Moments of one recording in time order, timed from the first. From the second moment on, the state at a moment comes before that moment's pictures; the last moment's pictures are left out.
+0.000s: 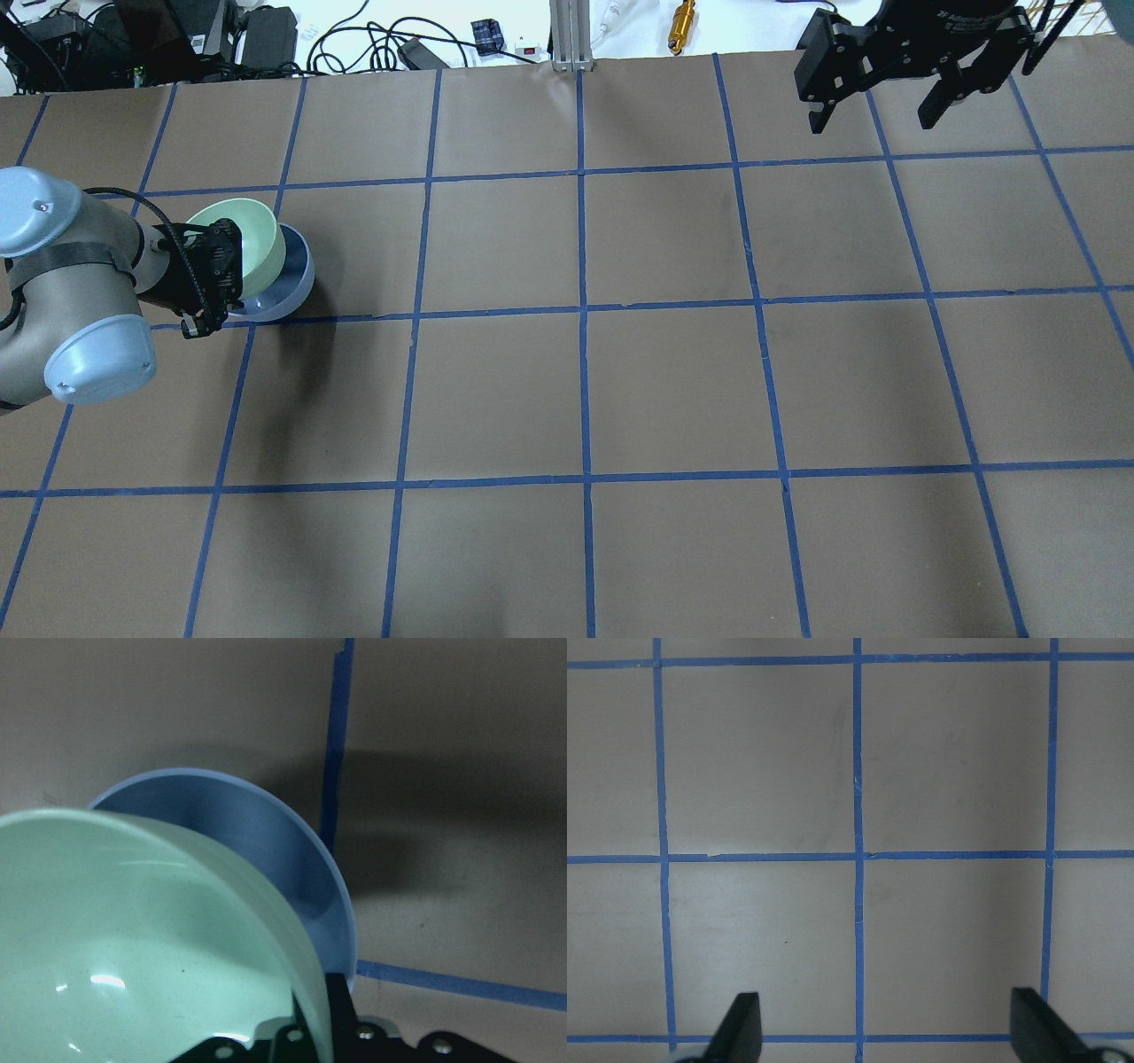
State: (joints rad) left arm -1.14 -1.73 -2.11 -0.67 1.49 1.88; right arm 1.54 -1.53 1.41 -1.53 -1.56 -0.03
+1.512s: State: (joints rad) left arm -1.24 -1.49 -1.58 -1.69 1.54 1.21; right arm 1.54 -1.53 1.41 -1.53 -1.56 -0.03
